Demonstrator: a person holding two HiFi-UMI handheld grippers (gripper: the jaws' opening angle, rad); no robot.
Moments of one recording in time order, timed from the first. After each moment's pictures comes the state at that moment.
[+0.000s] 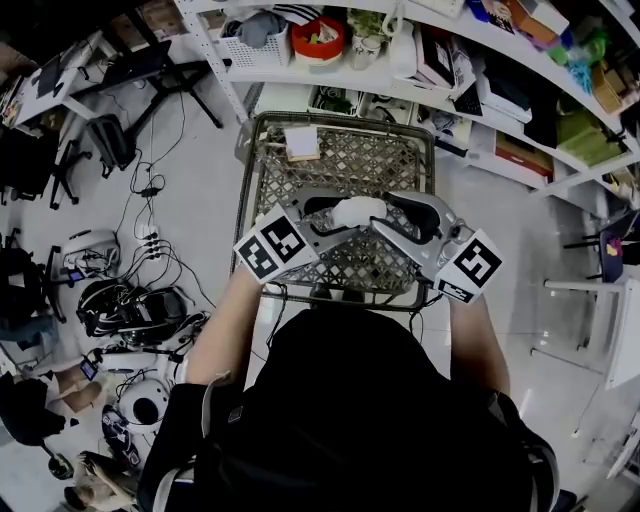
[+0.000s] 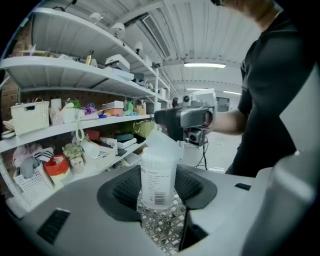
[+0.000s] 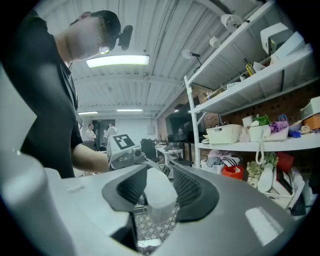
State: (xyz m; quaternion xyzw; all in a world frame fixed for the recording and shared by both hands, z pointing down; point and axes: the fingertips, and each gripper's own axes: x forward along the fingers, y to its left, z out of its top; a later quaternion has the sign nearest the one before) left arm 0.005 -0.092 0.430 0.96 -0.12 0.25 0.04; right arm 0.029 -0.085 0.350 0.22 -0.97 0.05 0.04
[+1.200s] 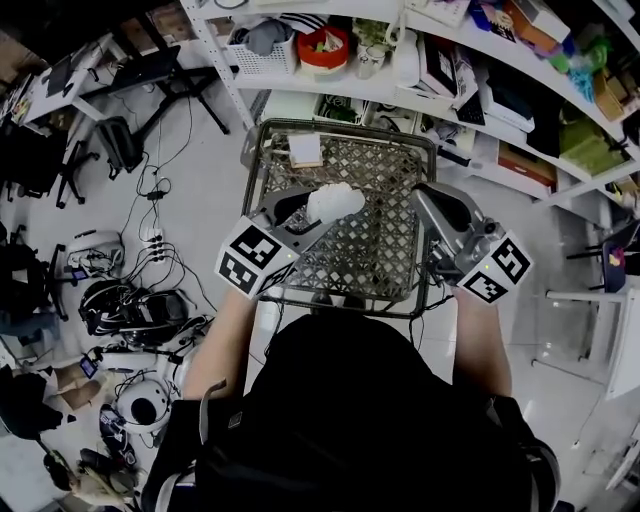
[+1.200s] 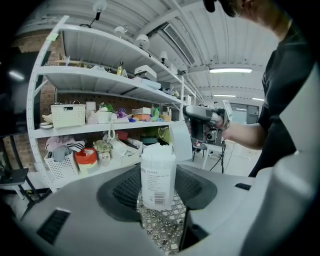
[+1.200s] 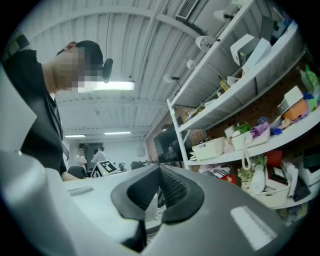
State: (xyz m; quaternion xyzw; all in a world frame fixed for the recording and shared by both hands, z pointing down) left arm -0.042 -0.114 0.402 0.93 -0.27 0.21 0.09; right arm 0.085 -0.109 0.294 0.29 -0.95 0.09 -0.10
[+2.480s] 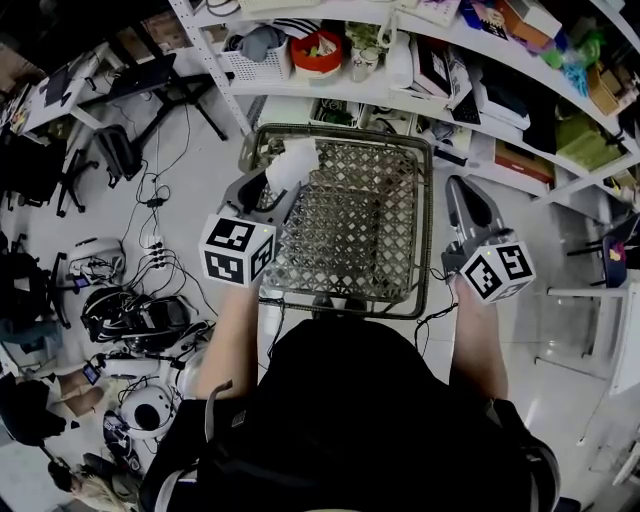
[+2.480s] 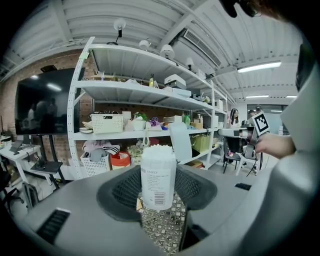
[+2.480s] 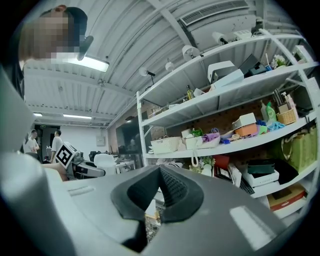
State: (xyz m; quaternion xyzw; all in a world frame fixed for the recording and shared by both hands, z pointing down) left arm -0.102 -0.166 0.377 0.87 -0.45 0.16 0.10; right arm 0.173 -0.139 0.328 0.51 -0.85 0.09 -0.04
